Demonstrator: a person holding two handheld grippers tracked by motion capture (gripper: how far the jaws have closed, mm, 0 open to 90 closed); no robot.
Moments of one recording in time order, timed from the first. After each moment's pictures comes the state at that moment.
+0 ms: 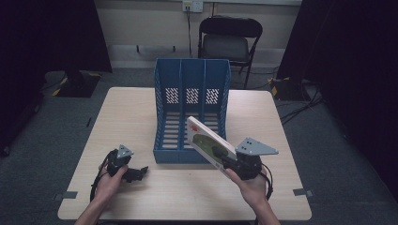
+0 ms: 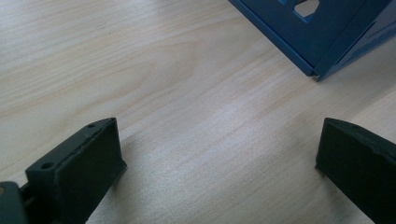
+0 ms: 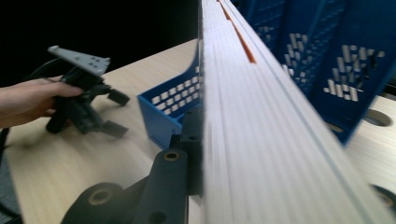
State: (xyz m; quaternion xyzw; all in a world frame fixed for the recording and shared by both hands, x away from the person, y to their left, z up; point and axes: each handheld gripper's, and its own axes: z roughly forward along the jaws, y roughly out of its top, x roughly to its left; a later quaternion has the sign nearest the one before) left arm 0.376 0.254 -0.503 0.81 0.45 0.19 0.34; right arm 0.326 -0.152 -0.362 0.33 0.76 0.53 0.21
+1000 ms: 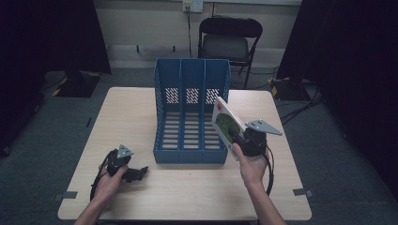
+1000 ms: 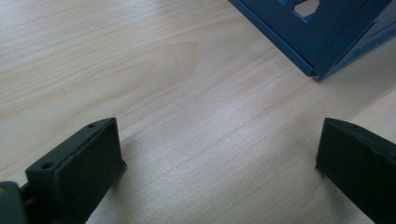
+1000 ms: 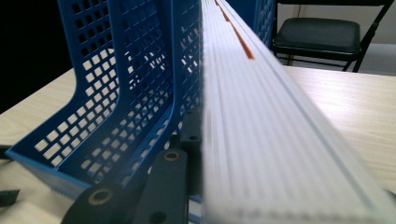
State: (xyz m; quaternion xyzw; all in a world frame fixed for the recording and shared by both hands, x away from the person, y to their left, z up) left arm 0.377 0.254 -0.503 0.81 0.45 0.19 0.34; right arm 0.384 -0.166 -0.367 0.49 0.68 0.48 0.26
